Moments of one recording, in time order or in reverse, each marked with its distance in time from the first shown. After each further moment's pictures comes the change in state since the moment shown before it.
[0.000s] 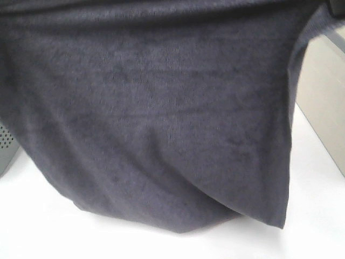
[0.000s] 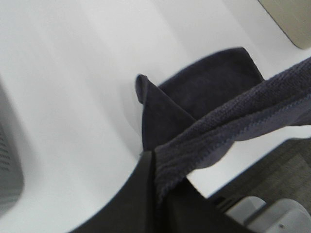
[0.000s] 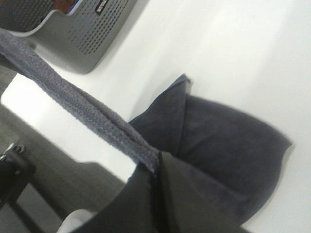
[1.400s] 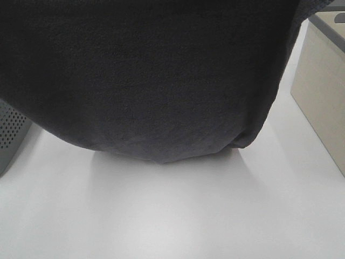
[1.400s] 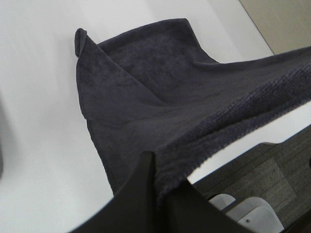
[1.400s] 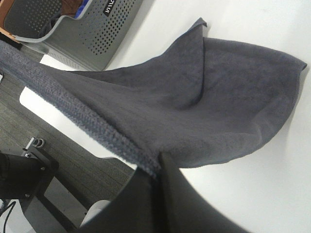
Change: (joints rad) left arm 0.001 0.001 -0.087 -0.052 0.095 -0.071; right arm 0.002 0.083 -0.134 0.034 0.091 0.055
